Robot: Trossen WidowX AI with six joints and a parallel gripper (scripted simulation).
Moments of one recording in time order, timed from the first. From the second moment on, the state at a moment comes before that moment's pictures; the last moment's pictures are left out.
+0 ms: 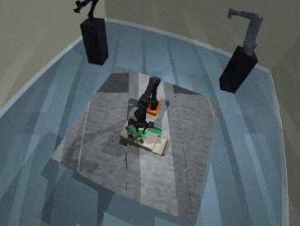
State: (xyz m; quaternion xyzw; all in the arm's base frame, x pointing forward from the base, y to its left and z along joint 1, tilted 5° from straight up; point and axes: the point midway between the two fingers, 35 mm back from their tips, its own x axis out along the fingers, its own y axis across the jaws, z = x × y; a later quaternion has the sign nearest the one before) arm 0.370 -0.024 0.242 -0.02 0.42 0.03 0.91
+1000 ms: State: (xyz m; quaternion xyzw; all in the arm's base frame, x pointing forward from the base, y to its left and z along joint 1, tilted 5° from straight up) arm 0.170 -0.167 0.136 0.48 0.47 -0.50 0.55
